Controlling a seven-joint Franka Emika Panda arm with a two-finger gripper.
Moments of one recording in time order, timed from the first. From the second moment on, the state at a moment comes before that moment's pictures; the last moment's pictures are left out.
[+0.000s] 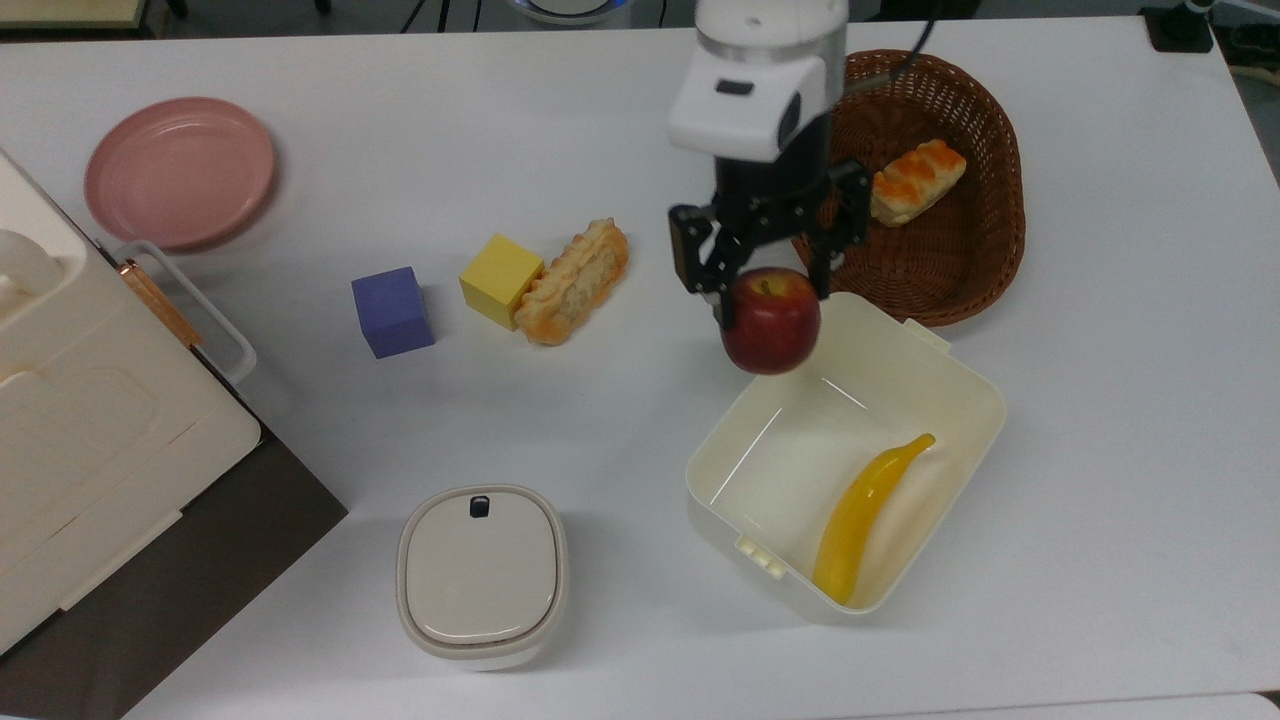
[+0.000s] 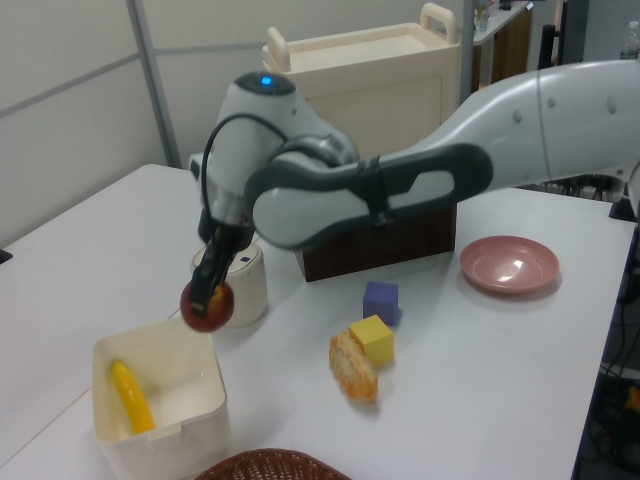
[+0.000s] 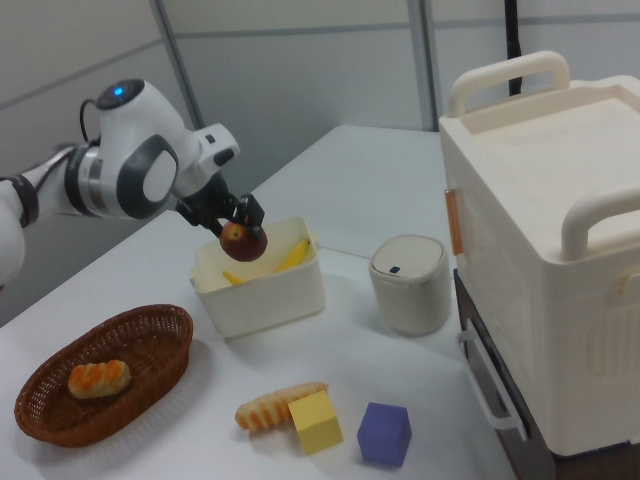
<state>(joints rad) 0.22 0.35 0.06 -1.48 -0.02 2.24 -0.07</state>
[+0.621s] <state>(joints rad) 0.23 0.38 0.06 -1.48 -0.02 2.27 -0.03</state>
